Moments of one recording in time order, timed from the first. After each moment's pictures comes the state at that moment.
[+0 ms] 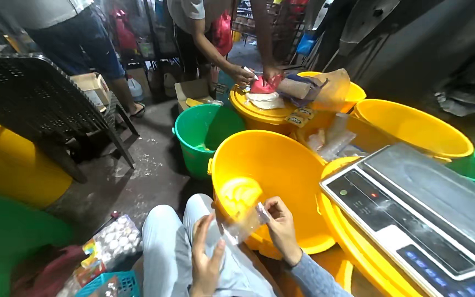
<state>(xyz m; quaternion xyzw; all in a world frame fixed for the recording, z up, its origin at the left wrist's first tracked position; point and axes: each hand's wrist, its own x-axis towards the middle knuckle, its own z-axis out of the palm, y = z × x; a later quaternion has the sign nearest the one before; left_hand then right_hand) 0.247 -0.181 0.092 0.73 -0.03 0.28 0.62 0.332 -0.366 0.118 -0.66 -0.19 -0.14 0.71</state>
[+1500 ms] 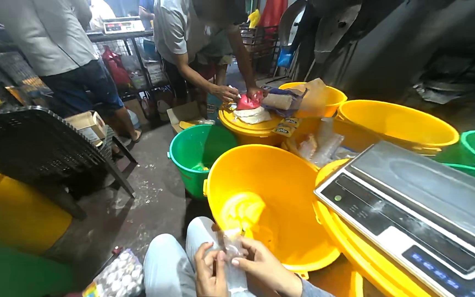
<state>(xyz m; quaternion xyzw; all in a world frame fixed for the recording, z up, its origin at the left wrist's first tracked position) 0.250 -0.200 0.116 0.73 0.00 0.29 0.62 0.308 -0.353 0.128 -0.66 -0.22 0.22 0.69</state>
